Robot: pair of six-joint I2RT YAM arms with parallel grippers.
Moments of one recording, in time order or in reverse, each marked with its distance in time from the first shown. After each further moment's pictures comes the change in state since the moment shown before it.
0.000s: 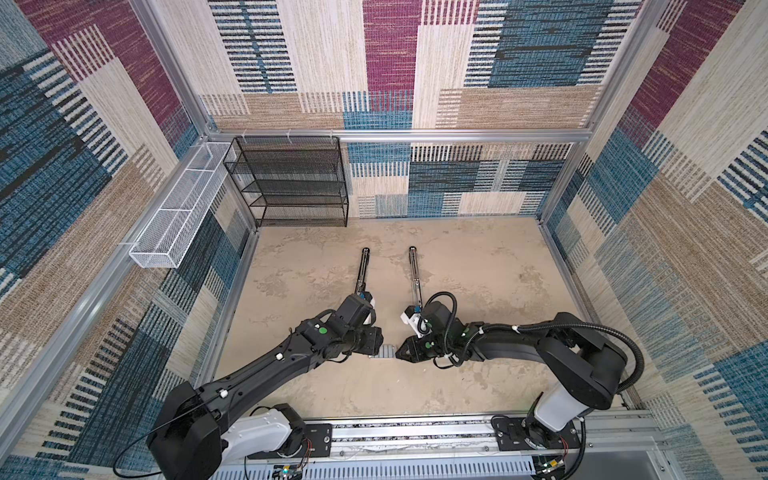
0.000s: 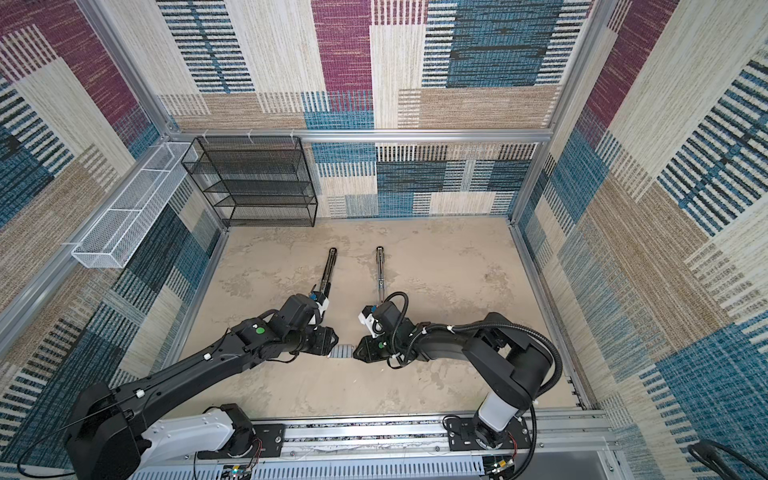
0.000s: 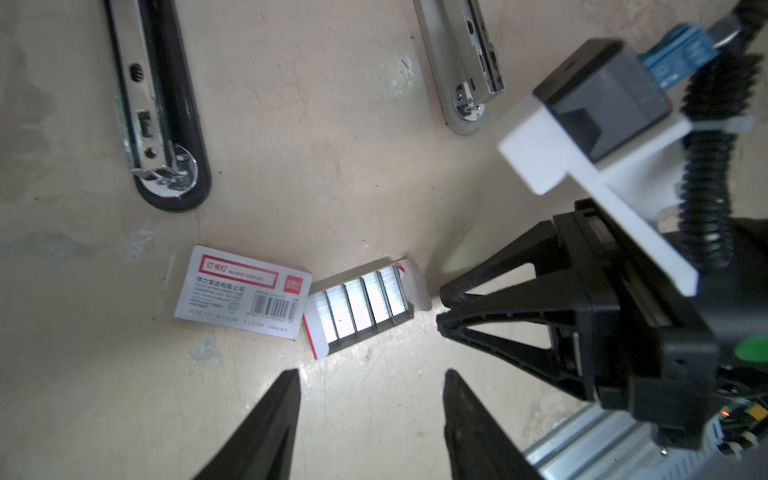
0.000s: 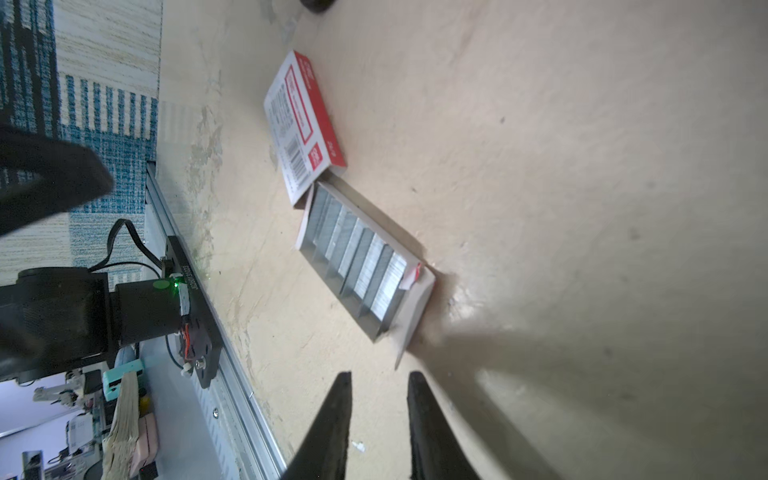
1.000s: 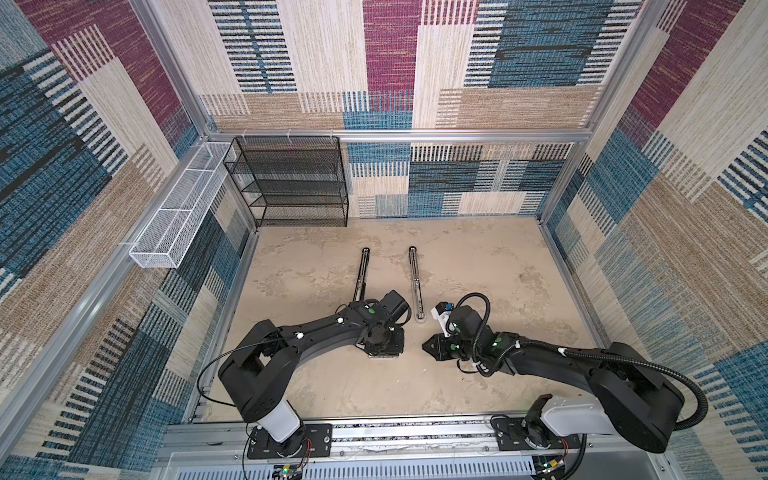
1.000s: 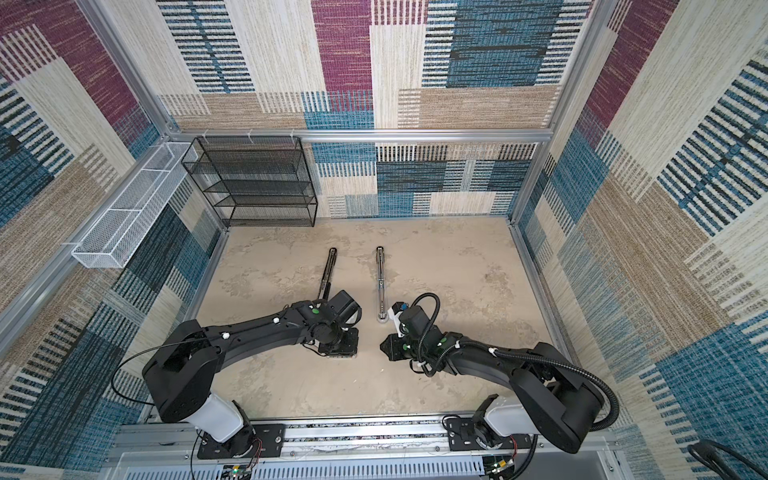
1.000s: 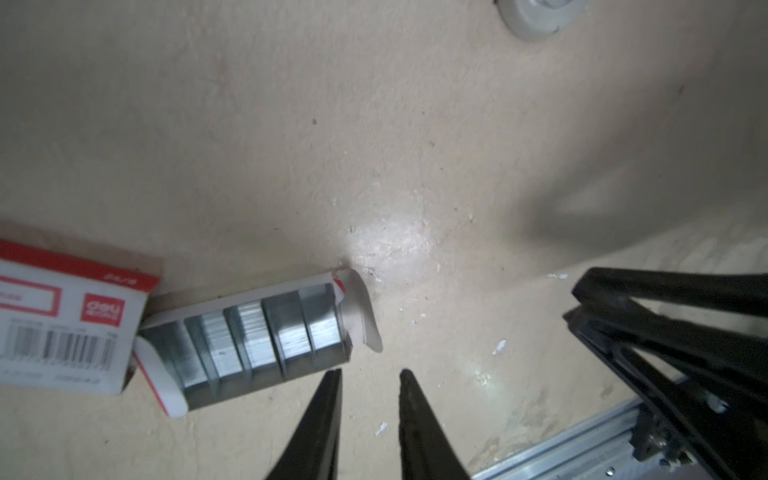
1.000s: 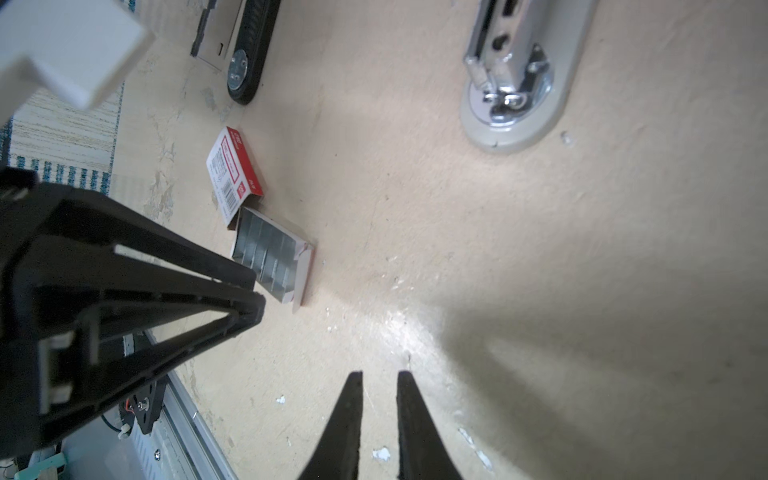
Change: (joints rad) left arm -0.097 0.449 0.235 -0.079 0.071 -0.219; right arm -0.098 -0.281 -0.194 -0.049 0.178 -0.019
